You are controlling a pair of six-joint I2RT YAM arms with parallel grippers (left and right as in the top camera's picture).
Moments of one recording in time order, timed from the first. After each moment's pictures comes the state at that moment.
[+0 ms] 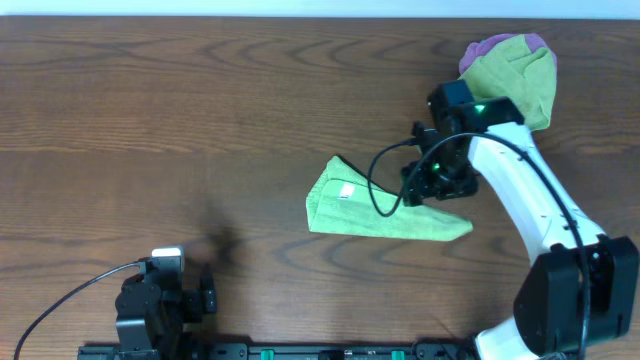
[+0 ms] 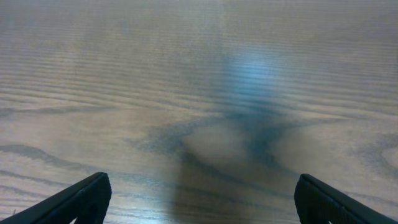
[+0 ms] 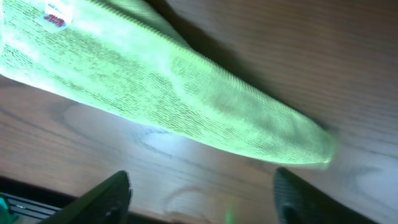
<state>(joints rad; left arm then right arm) 0.04 0.01 0.34 -1.04 -0.02 0.02 0.23 1.72 1.35 -1.26 -0.14 -0.01</state>
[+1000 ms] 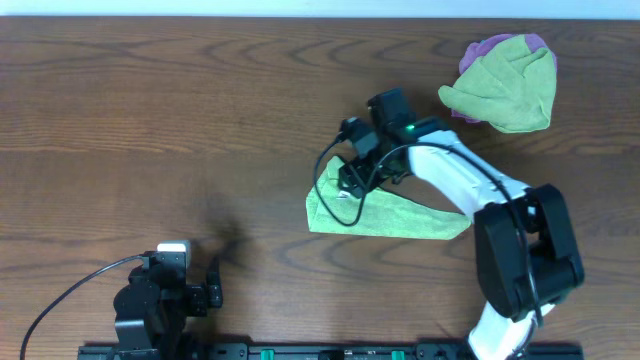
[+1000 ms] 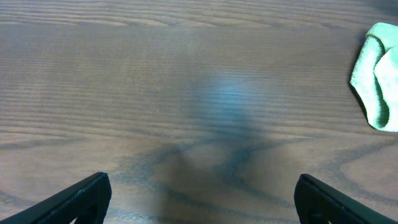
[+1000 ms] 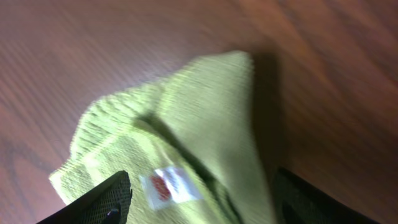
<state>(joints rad) 0.04 0.01 0.32 -0.95 0.10 0.02 0.42 1.92 1.26 -0.65 -0.36 -0.23</state>
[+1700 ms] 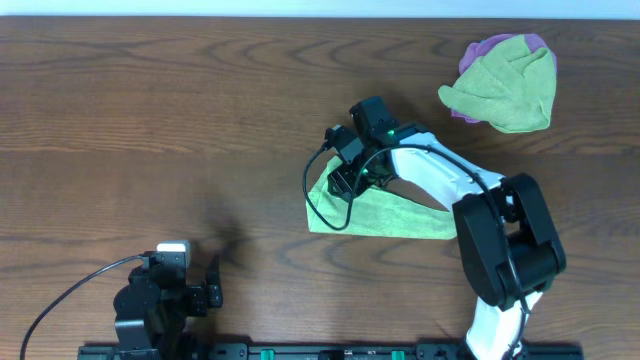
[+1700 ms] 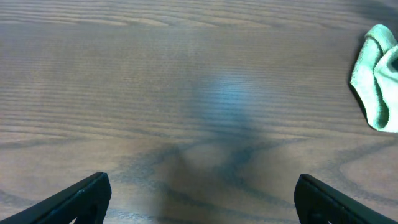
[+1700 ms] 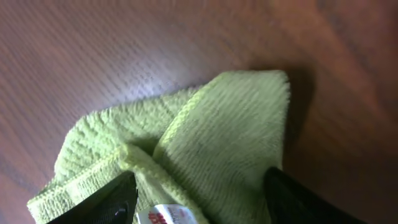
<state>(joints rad) 0.04 0.01 0.32 -0.95 0.10 0.01 0.45 1.99 1.29 -0.61 -0.33 -0.23</state>
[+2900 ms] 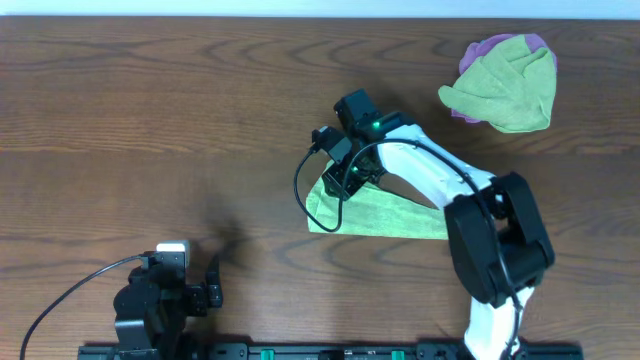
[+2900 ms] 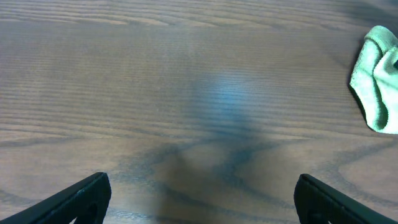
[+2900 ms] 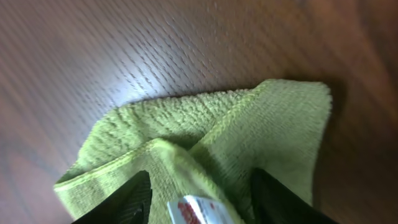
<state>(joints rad) 0.04 0.01 0.32 -0.95 0.10 0.01 0.50 2.03 1.40 -0.77 -0.29 -0.28</state>
